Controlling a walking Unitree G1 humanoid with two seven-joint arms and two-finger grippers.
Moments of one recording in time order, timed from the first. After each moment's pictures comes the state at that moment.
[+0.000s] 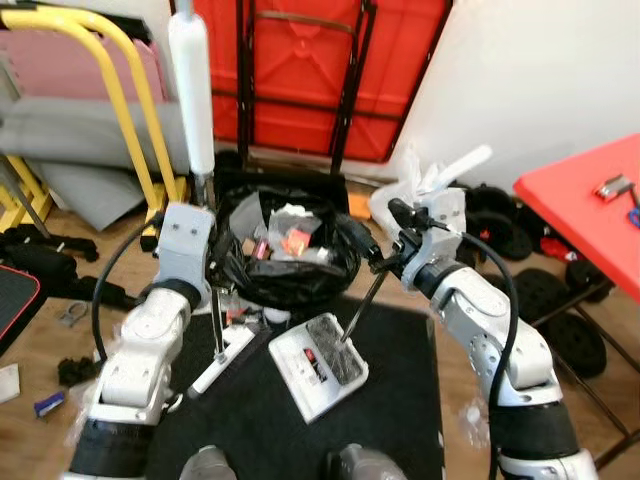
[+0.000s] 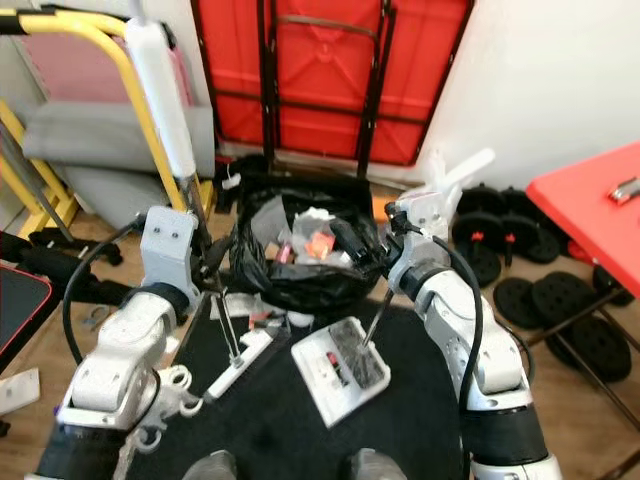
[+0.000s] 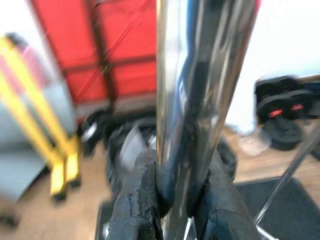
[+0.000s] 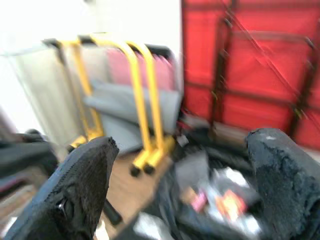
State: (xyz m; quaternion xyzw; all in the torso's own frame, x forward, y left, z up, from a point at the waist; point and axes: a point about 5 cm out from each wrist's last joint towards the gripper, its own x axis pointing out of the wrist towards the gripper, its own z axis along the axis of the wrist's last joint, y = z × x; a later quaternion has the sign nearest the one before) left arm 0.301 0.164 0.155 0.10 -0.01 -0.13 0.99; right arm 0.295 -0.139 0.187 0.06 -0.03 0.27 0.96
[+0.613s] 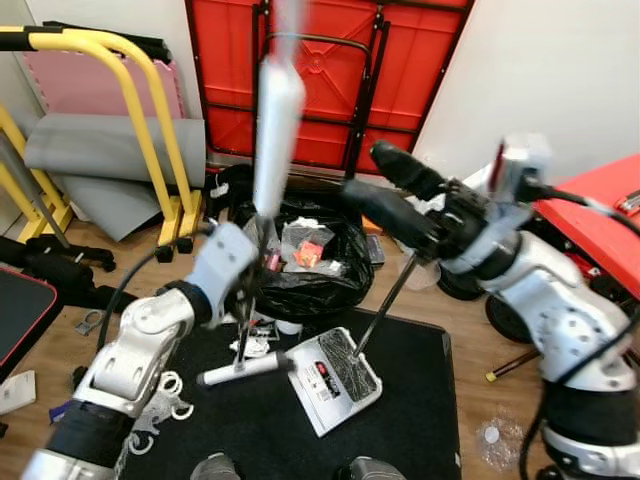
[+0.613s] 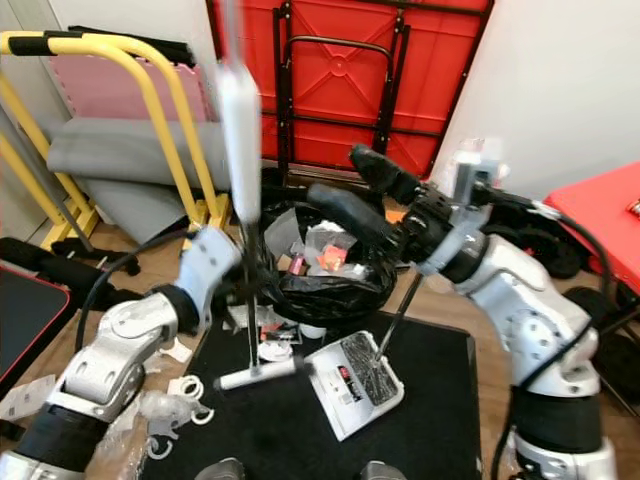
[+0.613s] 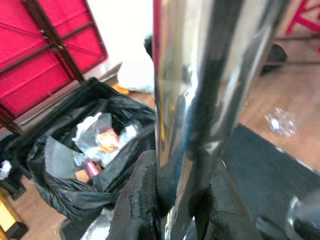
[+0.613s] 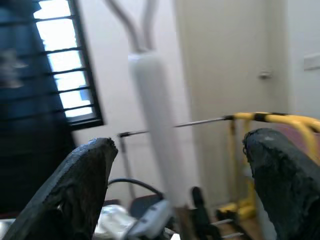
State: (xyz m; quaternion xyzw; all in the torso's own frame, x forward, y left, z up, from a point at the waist) left arm 0.281 0.158 0.123 0.21 0.06 -0.40 0.89; right arm 0.253 -0.145 0.252 0.16 -0.13 0.58 0.79
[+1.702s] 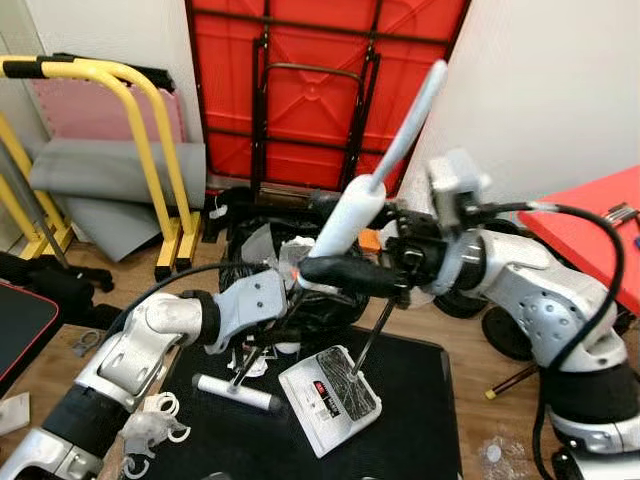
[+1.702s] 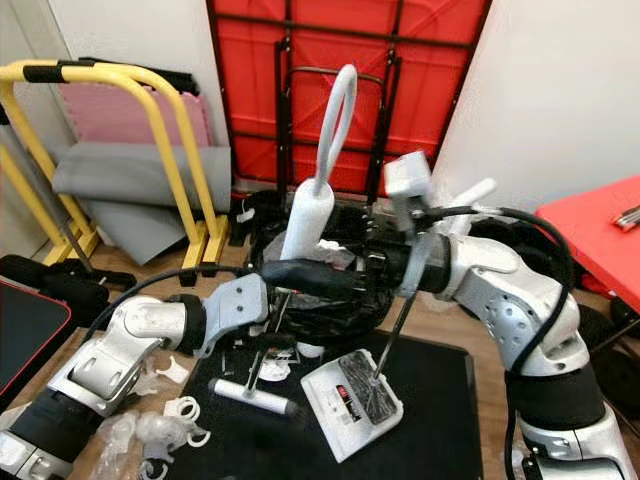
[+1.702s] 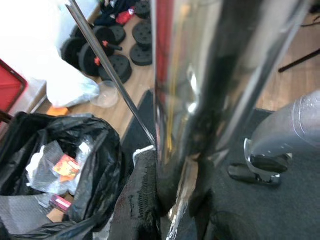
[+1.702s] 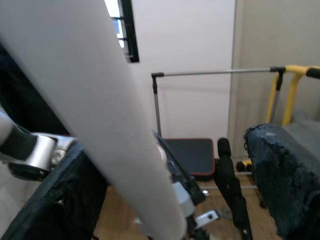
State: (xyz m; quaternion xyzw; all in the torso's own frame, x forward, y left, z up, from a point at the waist) left arm 0.277 0.136 0.130 0.31 0.07 -0.56 0.76; right arm 0.264 -0.111 0.249 0.05 -0.04 0.65 0.75
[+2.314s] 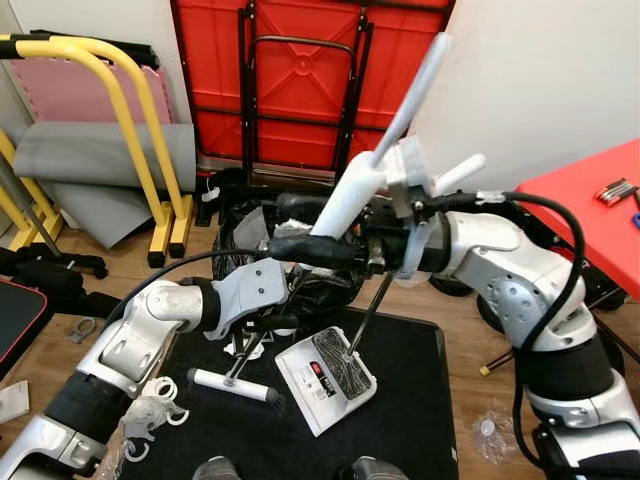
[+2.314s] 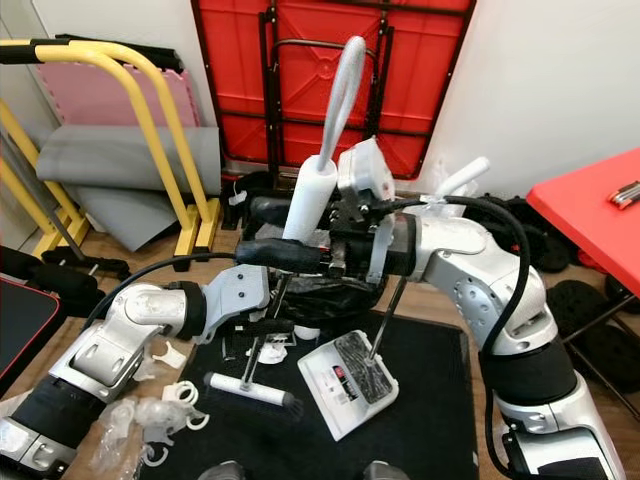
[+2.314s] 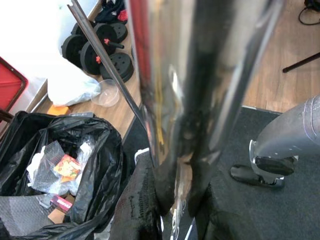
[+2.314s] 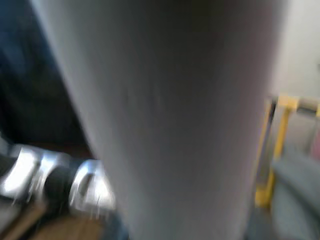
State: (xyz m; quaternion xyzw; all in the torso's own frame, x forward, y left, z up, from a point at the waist) left arm 0.281 0.136 0.133 0.32 0.08 -0.56 0.76; right arm 0.267 -0.082 0.250 0.00 -0.06 0.65 0.76
